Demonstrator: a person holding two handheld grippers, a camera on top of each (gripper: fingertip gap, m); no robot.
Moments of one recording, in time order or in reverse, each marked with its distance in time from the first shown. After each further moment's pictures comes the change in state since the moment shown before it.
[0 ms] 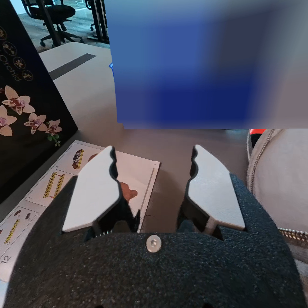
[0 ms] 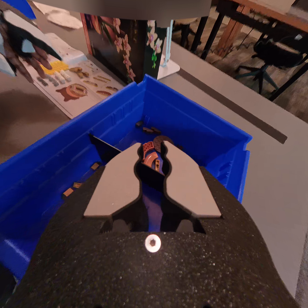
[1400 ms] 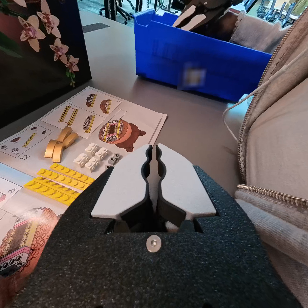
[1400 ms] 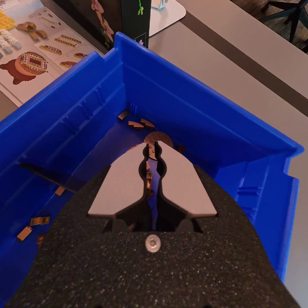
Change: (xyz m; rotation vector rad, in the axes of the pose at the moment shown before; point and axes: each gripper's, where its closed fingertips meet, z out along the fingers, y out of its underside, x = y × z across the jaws) left arm -0.013 0.067 -0.068 -0.011 -0.027 -0.132; right arm 0.015 0.027 0.080 -0.232 -0.017 0.051
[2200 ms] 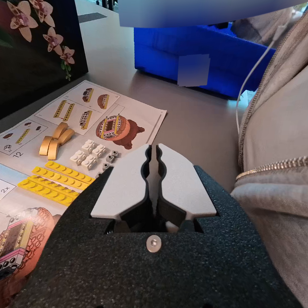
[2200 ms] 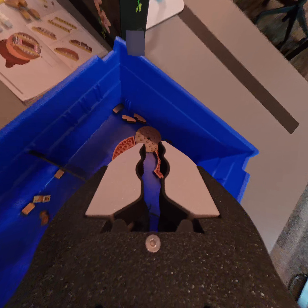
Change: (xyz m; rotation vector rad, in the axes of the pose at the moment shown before) left arm 0.001 0.005 0.003 -0.037 0.011 -0.009; right arm 0.011 -0.012 -0.025 -0.097 0.026 -0.093
